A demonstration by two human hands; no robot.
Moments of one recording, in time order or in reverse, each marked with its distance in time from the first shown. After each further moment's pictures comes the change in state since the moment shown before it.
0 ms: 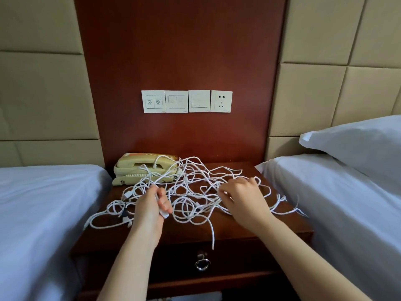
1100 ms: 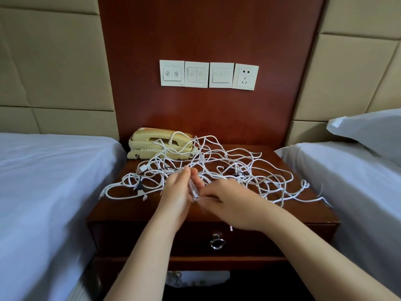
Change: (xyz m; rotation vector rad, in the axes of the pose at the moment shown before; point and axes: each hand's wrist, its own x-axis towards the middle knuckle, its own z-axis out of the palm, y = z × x) left_hand -0.015 -0.021 0.000 0.001 -0.150 0.074; right_hand 0.002 -0.067 -0.012 0.457 -0.519 -0.170
